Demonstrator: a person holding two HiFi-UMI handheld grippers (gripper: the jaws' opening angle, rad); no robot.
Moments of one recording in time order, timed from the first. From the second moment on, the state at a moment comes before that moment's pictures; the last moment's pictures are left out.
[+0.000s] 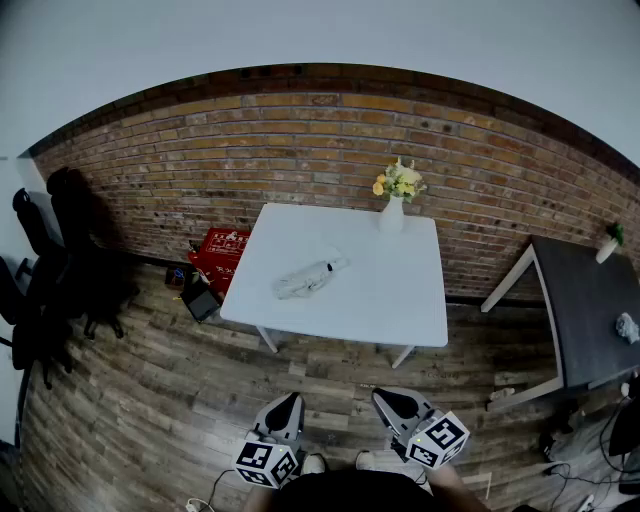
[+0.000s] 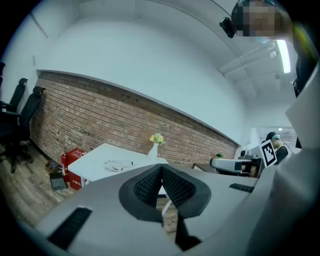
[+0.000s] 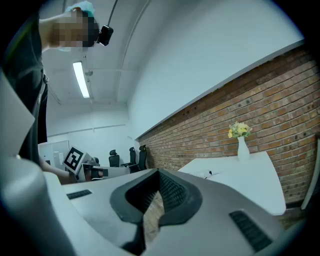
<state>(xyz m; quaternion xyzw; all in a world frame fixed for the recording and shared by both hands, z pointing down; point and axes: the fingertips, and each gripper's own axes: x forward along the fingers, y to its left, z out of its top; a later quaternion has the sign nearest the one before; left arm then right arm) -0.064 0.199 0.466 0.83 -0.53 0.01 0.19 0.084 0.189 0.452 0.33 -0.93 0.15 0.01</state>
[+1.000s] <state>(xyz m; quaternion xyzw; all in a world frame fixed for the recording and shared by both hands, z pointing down) -0.025 0.211 0.468 0.81 -0.55 0.01 0.19 0.131 0.198 0.457 0.30 -0.94 0.17 -0.01</state>
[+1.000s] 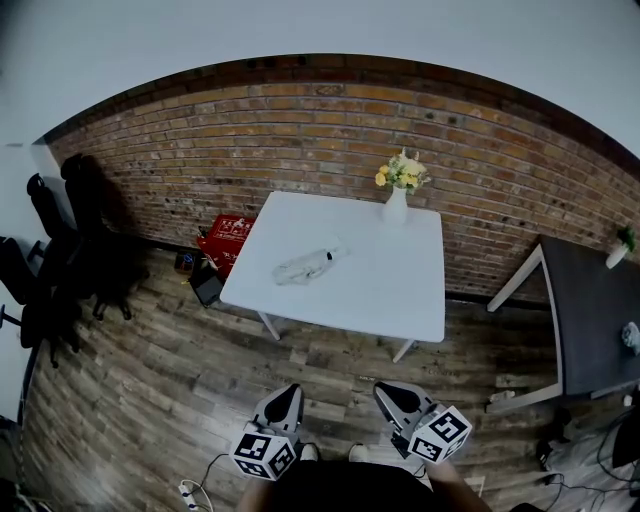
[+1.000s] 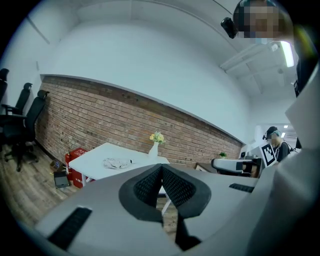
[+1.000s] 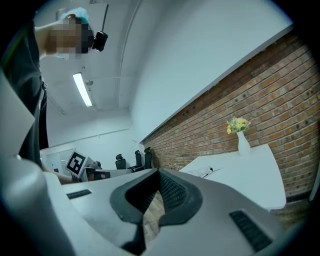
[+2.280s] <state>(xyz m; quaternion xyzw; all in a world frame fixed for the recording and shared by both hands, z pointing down) -0.006 0.194 0.489 0.79 -0.58 0.01 0.20 0.174 0.181 0.483 0.28 -0.94 0.19 0.01</state>
